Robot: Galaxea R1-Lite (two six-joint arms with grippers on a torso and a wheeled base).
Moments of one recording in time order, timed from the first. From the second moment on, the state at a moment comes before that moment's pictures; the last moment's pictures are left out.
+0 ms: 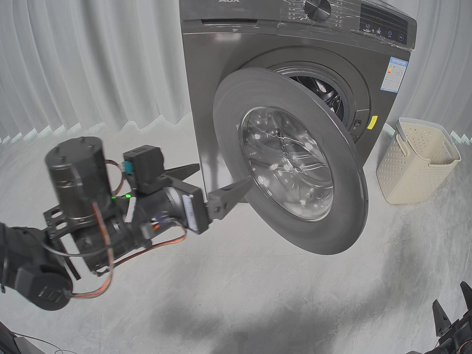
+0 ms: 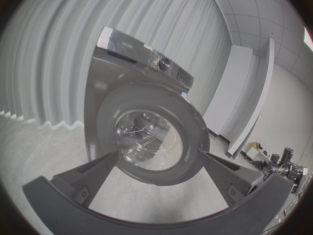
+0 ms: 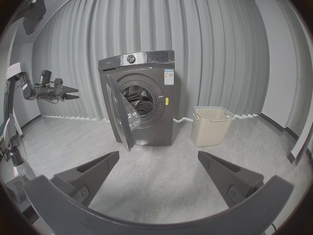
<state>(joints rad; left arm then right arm) -0.69 1.61 -0.69 -0.90 -0.03 -0.17 0.00 0.02 -0.02 0.06 0.02 0.01</state>
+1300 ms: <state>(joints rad) -0.18 0.31 -0.09 -0.34 -0.04 -0.06 0.08 0.32 -0.29 -0.14 0.08 -0.01</state>
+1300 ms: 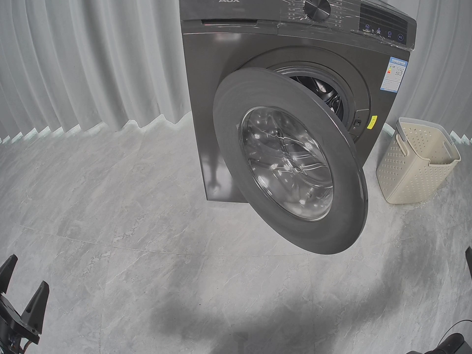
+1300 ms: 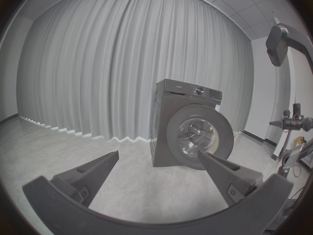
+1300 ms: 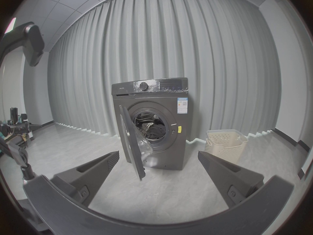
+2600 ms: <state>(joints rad) 0.00 0.01 -0.02 0.01 0.01 0.01 0.35 1.46 -0.83 -0.48 0.02 -0.03</state>
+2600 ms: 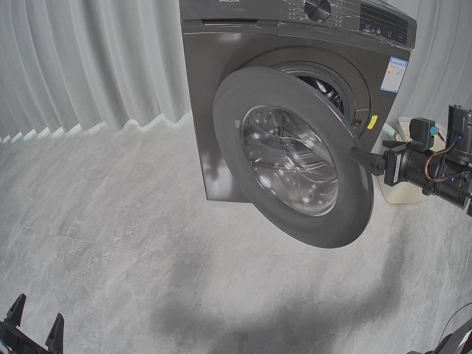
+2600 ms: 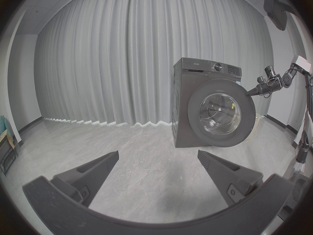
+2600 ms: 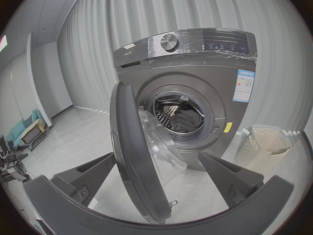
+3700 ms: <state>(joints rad) 0.00 0.01 -0.02 0.01 0.00 0.01 0.32 1.25 -0.51 -0.47 0.14 -0.13</state>
